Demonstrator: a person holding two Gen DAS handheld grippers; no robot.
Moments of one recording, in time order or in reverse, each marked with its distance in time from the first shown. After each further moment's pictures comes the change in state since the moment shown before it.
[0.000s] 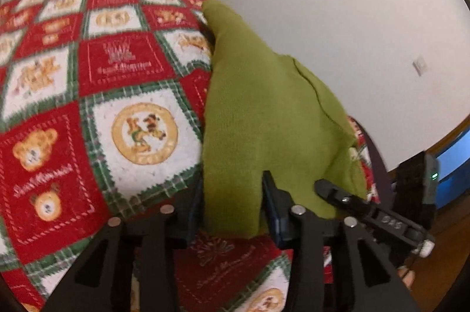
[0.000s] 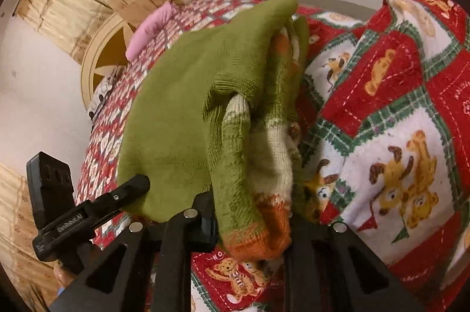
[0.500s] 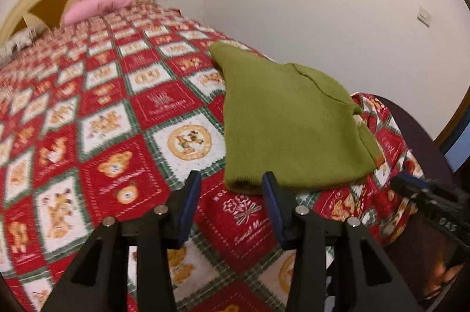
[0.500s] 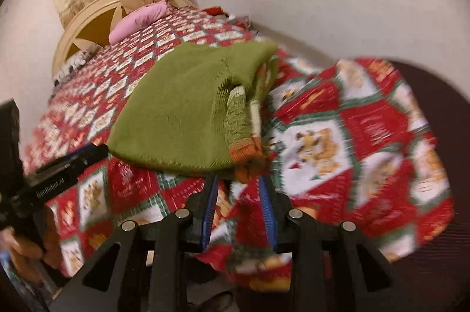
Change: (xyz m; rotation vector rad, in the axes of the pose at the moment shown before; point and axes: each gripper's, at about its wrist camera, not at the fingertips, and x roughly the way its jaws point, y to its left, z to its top) left arm -0.053 -0.025 -0.032 0.244 -0.156 0.283; right arm -0.083 0.045 -0.046 -0.269 -0.122 -0.322
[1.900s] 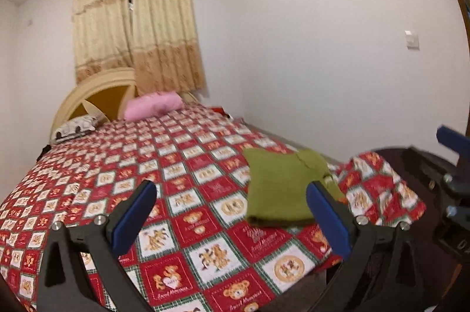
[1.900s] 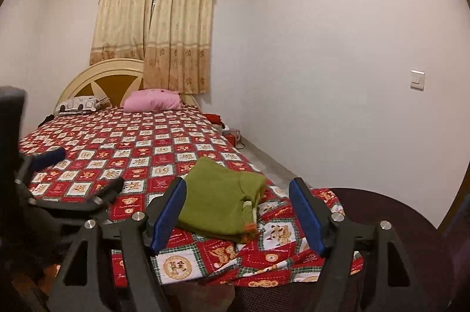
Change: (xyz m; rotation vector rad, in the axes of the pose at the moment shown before) left arm -0.170 -0.054 -0.033 0.100 -0.494 0.273; right arm -0.199 0.087 -0.042 -0.215 -0.573 -0.150
